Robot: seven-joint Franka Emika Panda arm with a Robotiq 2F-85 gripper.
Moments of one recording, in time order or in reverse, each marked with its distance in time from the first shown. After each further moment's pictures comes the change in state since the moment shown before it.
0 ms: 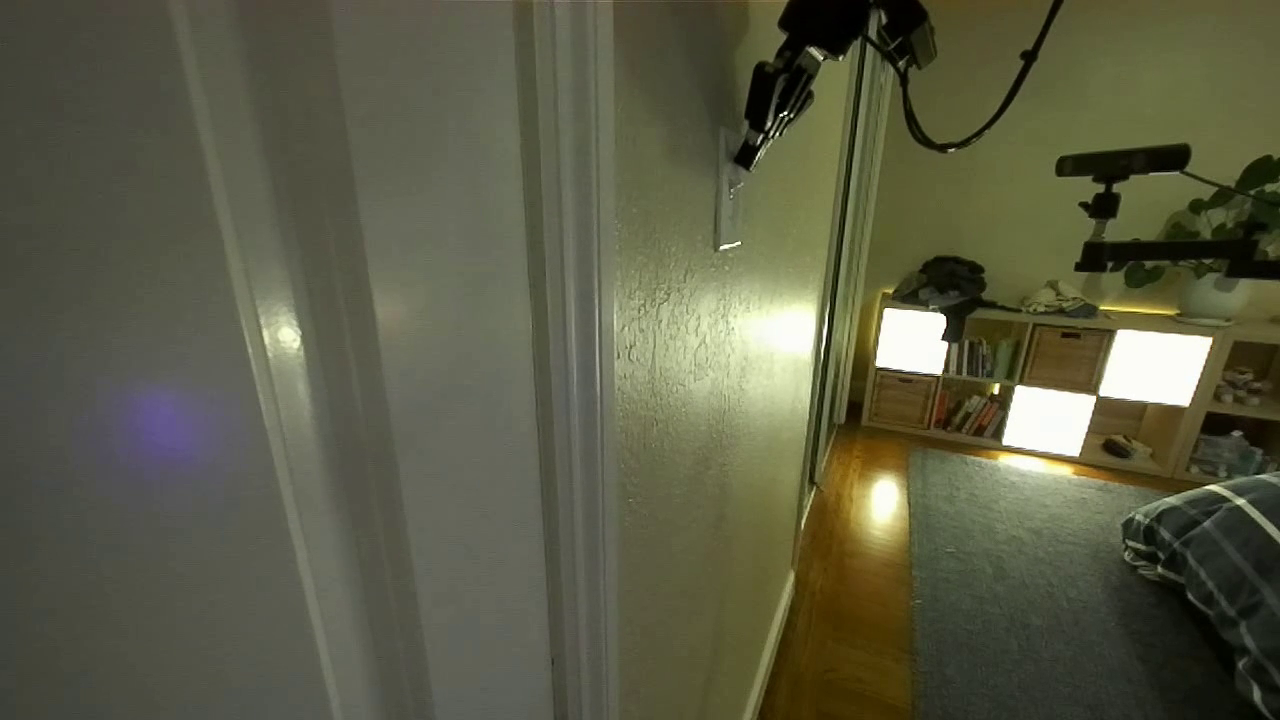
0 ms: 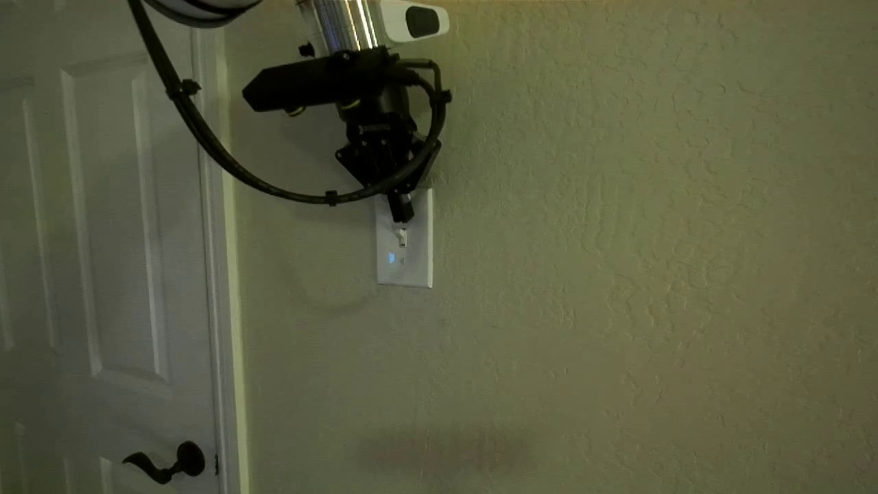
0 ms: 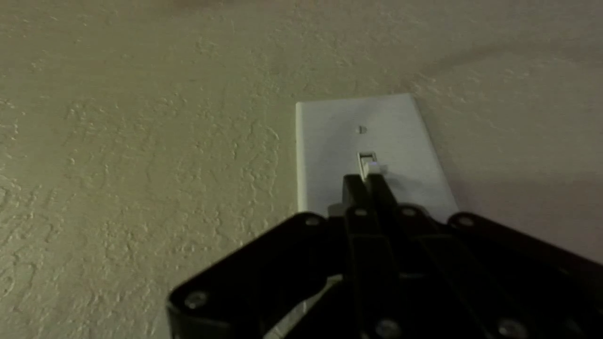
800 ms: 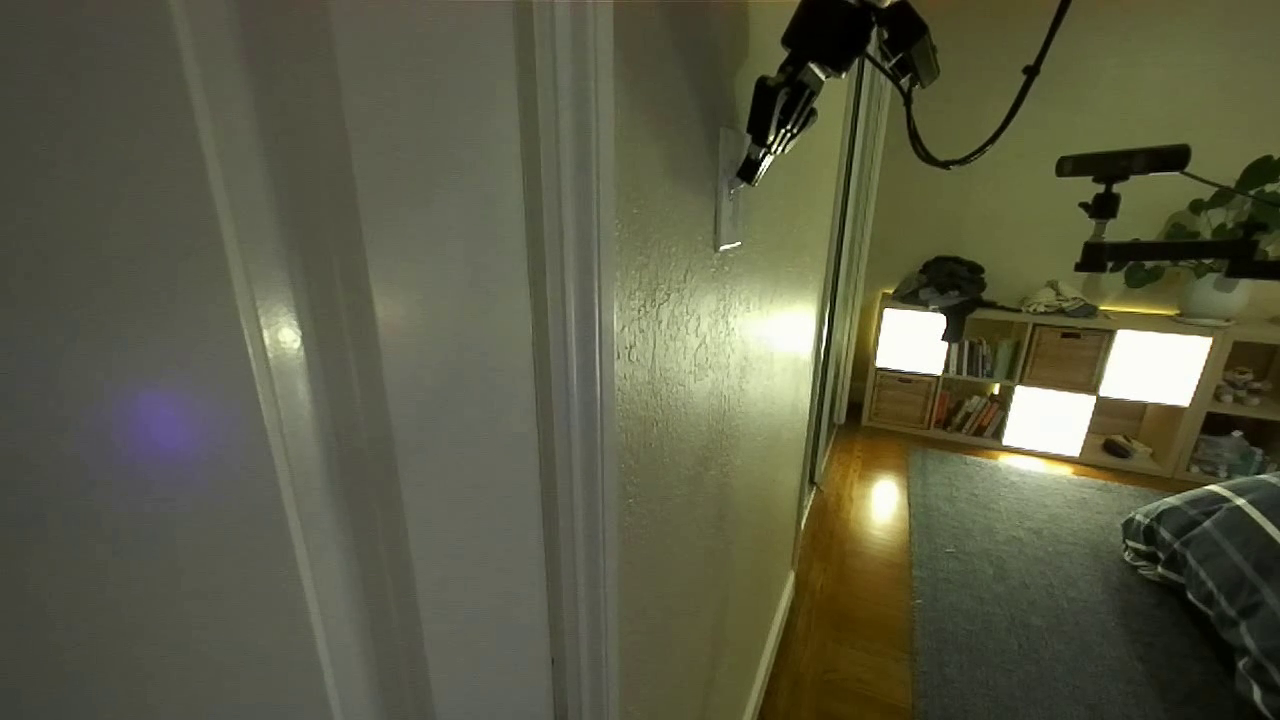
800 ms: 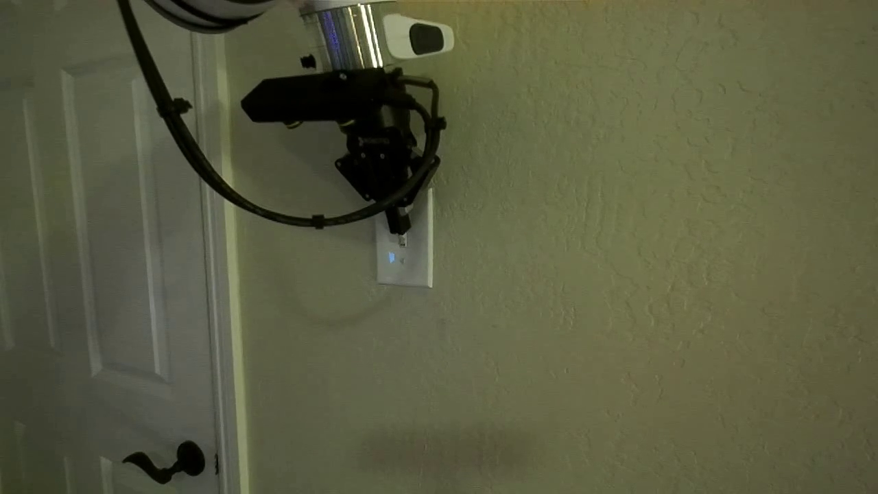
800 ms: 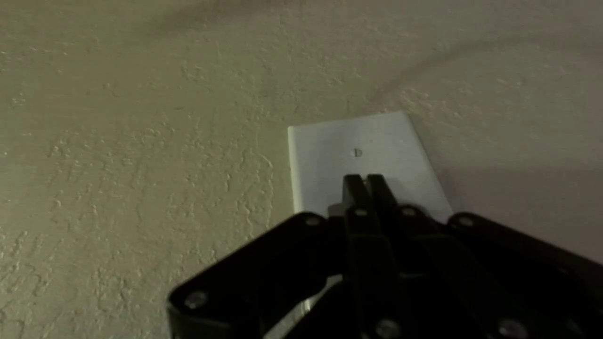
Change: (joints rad) arm -0.009 0.004 0.000 -0.022 0.057 -0.002 0.000
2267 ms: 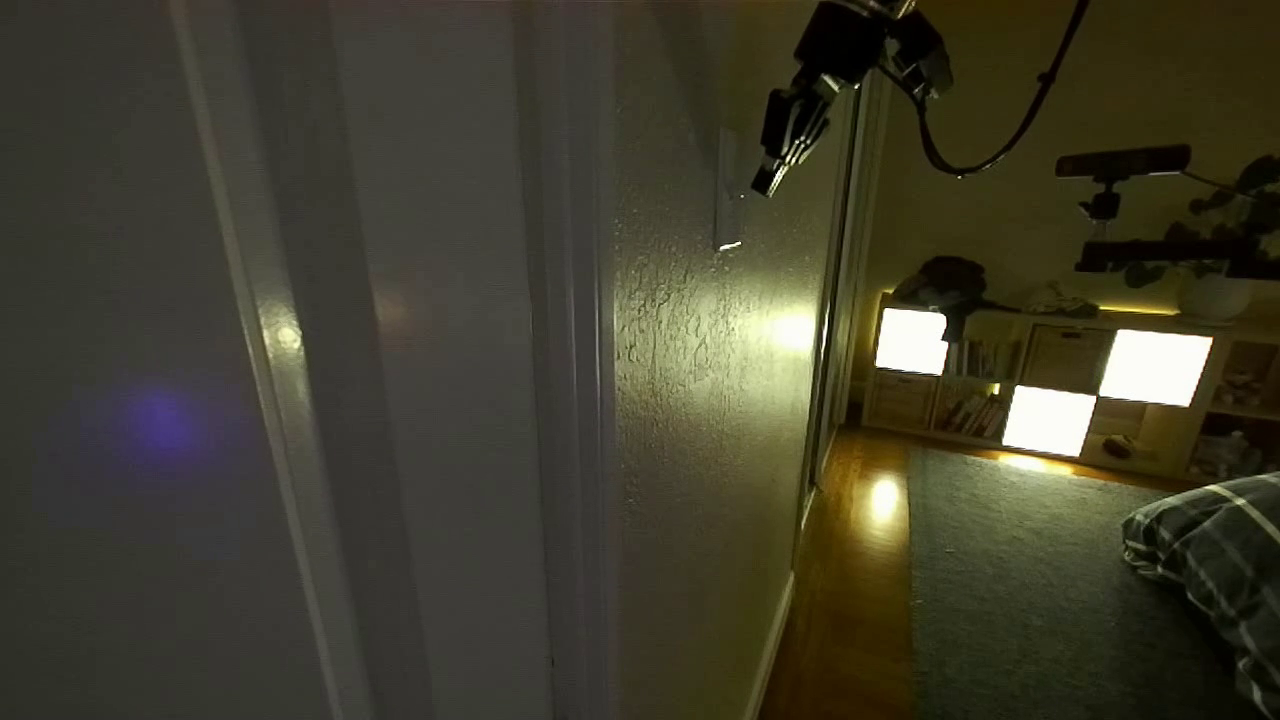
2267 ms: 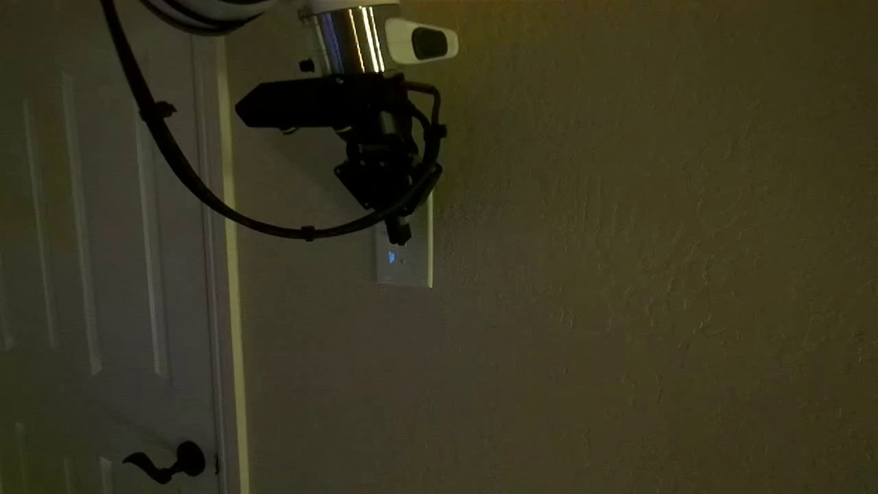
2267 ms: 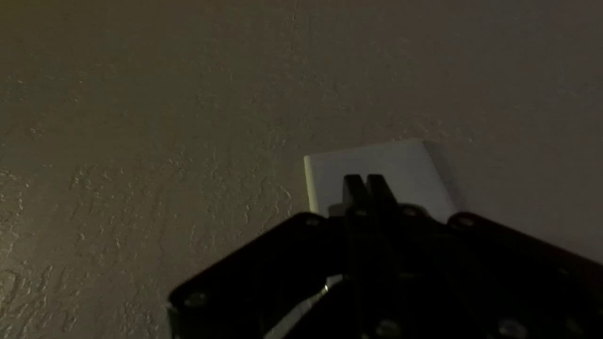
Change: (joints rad) arm -0.017 -0.018 -0.001 -0.041 0.001 -0.001 0.000
